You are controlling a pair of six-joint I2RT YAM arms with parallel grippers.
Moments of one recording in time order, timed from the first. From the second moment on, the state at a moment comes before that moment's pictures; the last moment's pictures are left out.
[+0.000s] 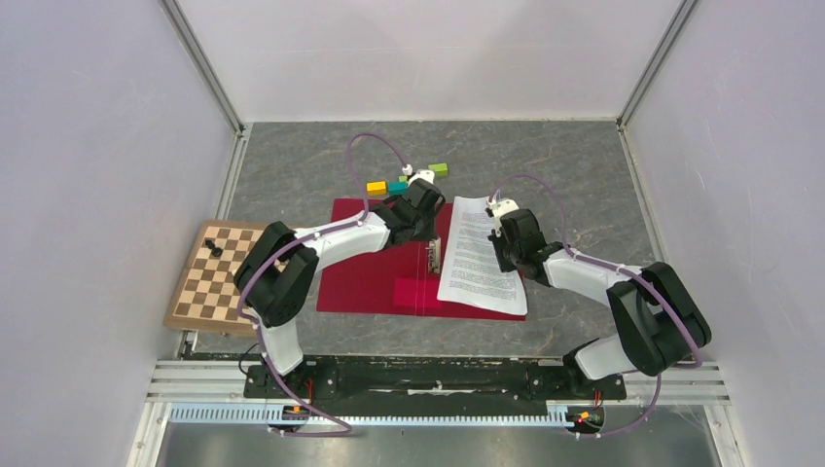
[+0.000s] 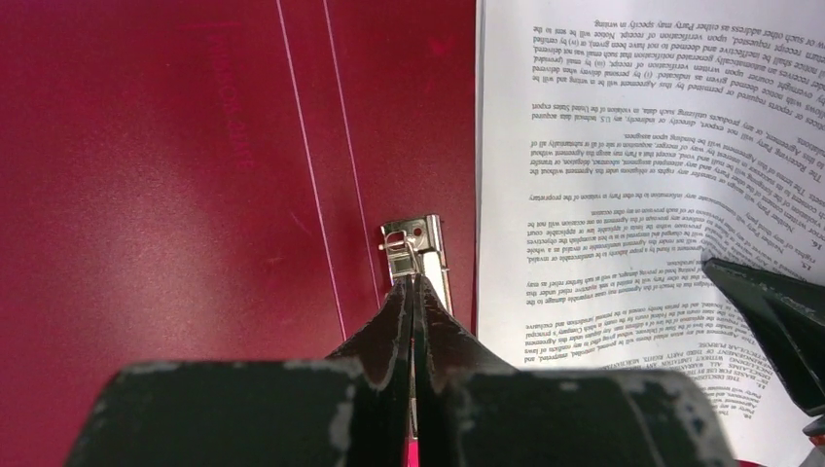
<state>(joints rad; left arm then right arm) -0.76 1.82 1.22 -0.23 -0.20 -0.56 0.46 1.45 0.62 -0.04 0.13 0.03</state>
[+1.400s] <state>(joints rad) -0.54 1.78 0.78 0.53 0.40 -0.86 0.46 1.44 0.62 -0.04 0.13 0.03</state>
